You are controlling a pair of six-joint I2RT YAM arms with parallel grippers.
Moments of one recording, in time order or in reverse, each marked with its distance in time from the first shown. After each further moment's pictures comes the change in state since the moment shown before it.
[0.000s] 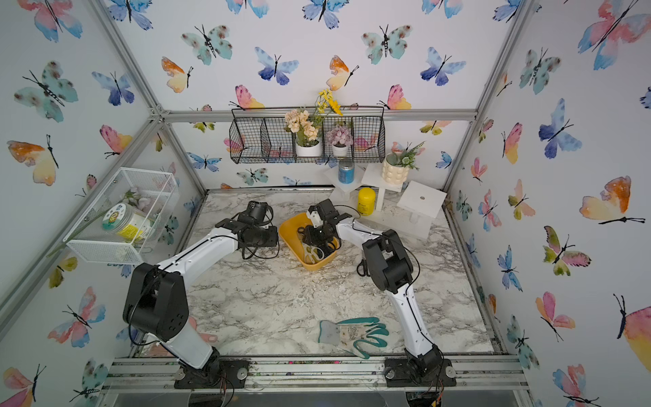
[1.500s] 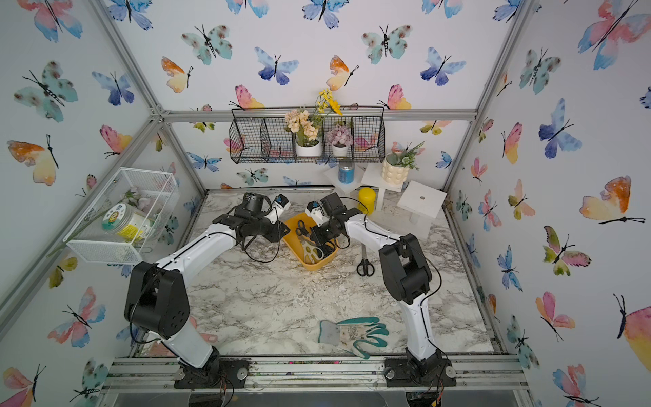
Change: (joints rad) left arm 0.039 0.020 0.049 0.128 0.293 0.704; right arm 0.001 -0.245 -0.130 -0.143 0.012 -0.314
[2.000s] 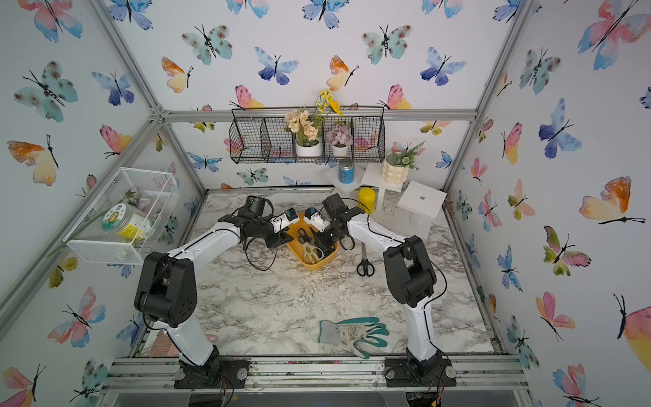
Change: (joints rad) left arm 0.018 0.095 0.013 -0.012 0.196 0.408; right arm 0.000 -0.051 -0.023 -0.111 0.015 -0.249
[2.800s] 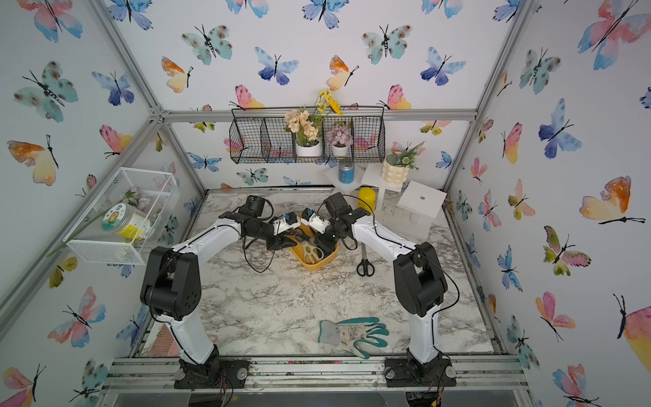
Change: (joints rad) left arm 0.023 0.054 0.053 -0.109 0.239 0.160; right arm 0.019 -0.111 -0.066 0.019 0.014 -0.161
